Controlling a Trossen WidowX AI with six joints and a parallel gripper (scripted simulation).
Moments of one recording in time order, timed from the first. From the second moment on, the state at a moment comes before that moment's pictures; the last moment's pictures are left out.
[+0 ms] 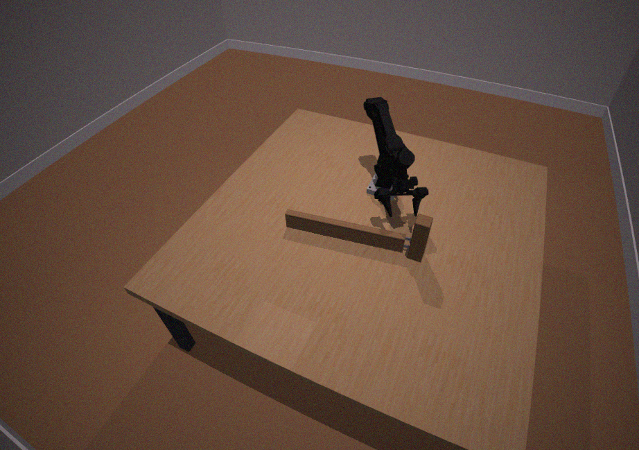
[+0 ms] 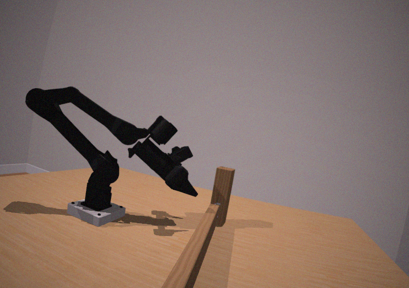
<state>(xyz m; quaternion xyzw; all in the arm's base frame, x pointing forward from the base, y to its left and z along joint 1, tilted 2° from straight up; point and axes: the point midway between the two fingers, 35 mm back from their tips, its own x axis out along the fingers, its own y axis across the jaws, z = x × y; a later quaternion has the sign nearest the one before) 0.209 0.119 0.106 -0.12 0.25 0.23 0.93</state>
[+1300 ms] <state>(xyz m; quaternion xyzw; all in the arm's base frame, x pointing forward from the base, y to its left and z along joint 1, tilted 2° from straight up) 0.250 0.088 0.147 -0.09 0.29 0.38 0.87</state>
